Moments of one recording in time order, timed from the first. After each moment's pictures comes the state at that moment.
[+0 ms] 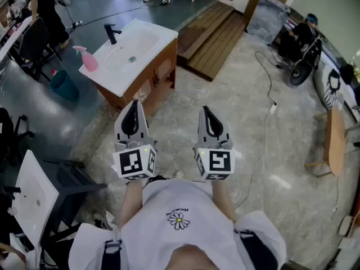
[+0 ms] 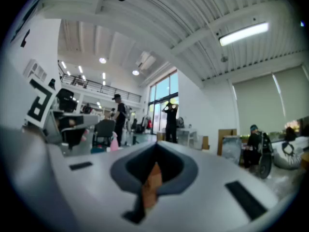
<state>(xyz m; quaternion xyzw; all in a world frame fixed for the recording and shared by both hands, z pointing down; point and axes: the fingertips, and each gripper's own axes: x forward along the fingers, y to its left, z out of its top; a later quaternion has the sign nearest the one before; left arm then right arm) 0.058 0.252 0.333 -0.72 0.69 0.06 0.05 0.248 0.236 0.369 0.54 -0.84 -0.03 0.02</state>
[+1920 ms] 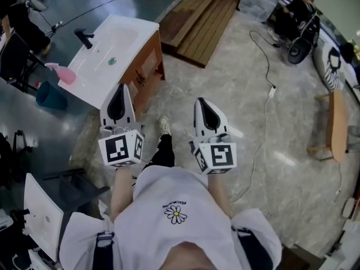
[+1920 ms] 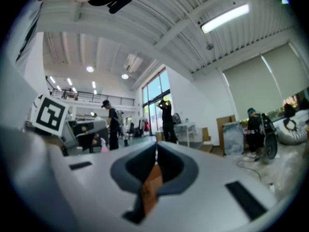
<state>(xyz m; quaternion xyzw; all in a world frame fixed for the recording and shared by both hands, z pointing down) 0.084 0.094 0.340 -0.75 0.65 0.04 0.07 0.286 0.119 0.396 0.55 -0.84 0.05 -0.03</state>
